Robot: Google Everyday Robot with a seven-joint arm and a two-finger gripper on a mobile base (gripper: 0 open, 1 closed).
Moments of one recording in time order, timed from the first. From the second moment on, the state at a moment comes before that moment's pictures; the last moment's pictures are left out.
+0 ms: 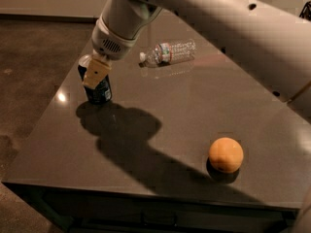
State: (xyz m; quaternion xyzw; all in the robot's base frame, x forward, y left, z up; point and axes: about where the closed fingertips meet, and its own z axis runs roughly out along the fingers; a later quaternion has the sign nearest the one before) arm 0.560 0.145 0.926 -0.66 0.68 0.17 0.25
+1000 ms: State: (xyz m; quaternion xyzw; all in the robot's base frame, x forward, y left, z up) arm 0.575 0.042 0.962 -0.63 0.70 0.14 0.30
